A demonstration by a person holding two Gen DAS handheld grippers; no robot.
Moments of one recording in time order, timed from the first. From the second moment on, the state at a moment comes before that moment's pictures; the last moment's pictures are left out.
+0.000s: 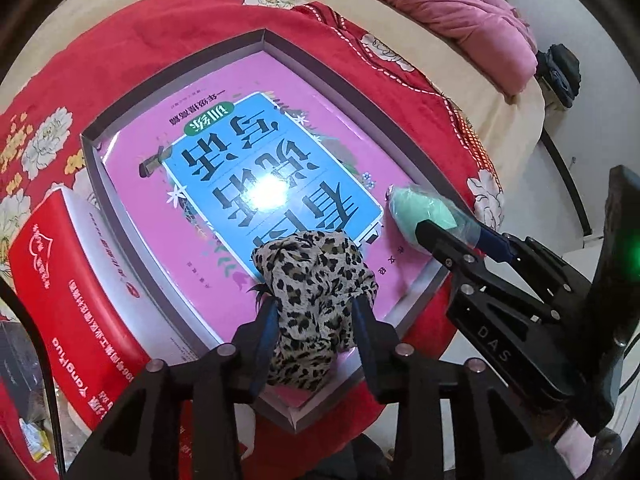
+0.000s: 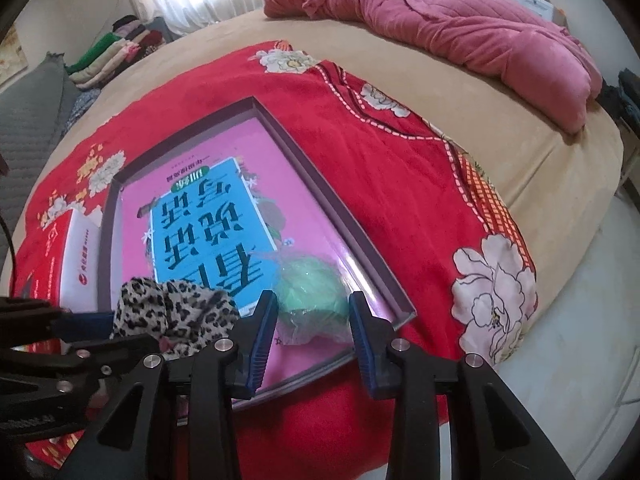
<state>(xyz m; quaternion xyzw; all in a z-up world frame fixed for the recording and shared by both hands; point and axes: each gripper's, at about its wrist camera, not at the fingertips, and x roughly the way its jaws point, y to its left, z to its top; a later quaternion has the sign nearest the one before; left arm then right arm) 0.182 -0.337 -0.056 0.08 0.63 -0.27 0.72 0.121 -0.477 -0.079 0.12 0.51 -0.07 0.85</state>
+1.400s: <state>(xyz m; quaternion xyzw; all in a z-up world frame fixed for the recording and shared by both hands) 0.125 -0.256 0.026 0.06 0.54 -0.25 0.80 0.074 -0.434 0.016 0.09 0.46 -0.10 0.88</state>
